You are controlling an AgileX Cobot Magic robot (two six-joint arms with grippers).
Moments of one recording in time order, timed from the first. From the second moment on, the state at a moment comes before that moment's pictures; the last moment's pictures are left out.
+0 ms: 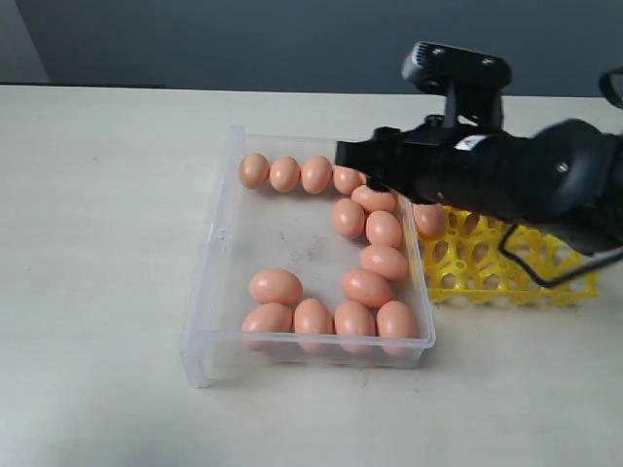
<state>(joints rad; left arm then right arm) 0.09 0.03 -0.01 0.18 0.25 -0.12 0.61 1.53 -0.72 0.83 -0.22 -0.34</state>
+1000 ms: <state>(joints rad) 0.09 0.03 -0.01 0.18 0.25 -0.12 0.53 1.63 -0.50 0.84 -0.61 -0.34</state>
